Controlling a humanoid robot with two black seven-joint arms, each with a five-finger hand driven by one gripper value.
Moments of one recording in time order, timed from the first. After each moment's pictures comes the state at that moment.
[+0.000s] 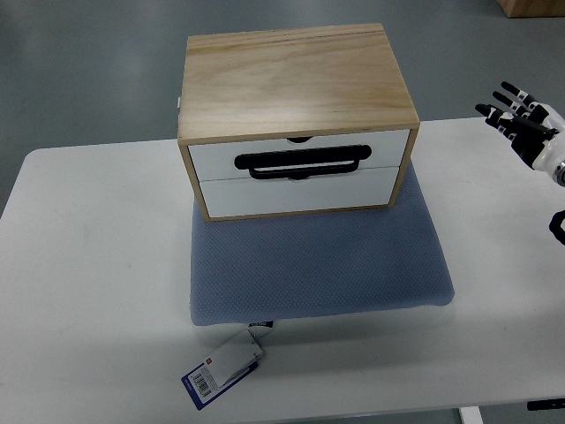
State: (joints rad) left arm -0.01 0.00 -0.07 -0.15 0.00 -0.02 0.09; right arm 0.53 -0.51 1.10 0.91 -0.38 0.08 0.08
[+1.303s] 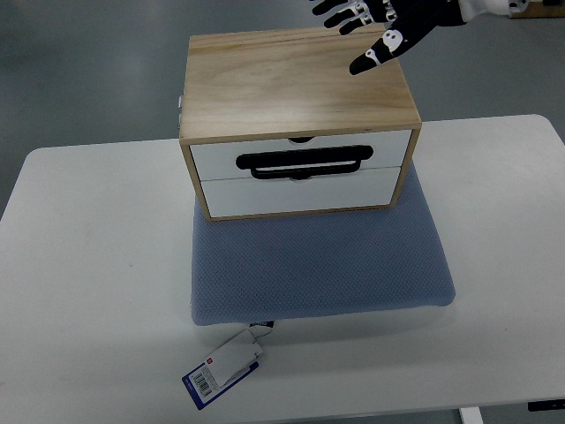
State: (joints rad) left arm -0.01 0.00 -0.07 -0.15 0.00 -0.02 0.09; right arm 1.94 -0.68 -0.48 1.28 -0.12 0.44 0.19
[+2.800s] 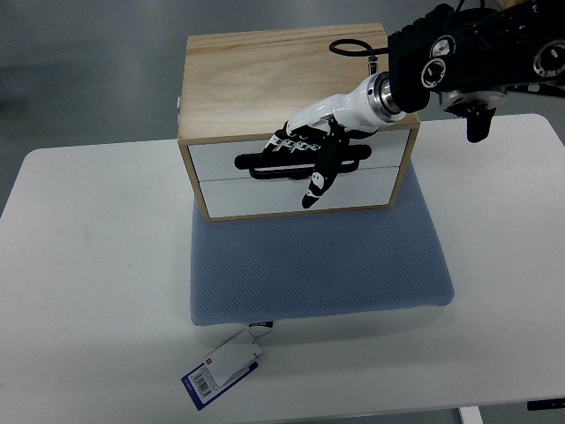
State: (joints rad) left arm -0.01 0.00 -0.07 -0.15 0.00 -0.02 0.09; right arm 1.99 -0.31 -0.75 1.33 -0.11 0.28 0.05
